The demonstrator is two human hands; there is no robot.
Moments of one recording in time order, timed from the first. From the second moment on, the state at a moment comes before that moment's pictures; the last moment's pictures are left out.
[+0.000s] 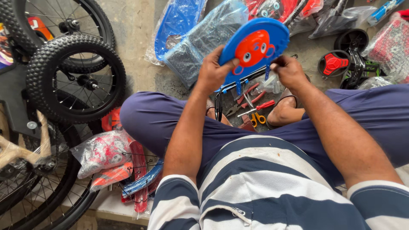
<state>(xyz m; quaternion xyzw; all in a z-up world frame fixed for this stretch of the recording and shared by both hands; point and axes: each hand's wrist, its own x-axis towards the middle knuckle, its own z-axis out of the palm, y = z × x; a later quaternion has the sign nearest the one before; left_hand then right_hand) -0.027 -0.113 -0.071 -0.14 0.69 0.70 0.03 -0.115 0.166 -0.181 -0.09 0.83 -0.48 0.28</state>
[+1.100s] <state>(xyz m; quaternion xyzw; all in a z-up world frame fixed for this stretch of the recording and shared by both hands) -0.023 -0.099 -0.177 -0.25 0.86 0.39 0.21 -0.132 0.195 -0.125 0.02 0.79 -0.49 0.38</state>
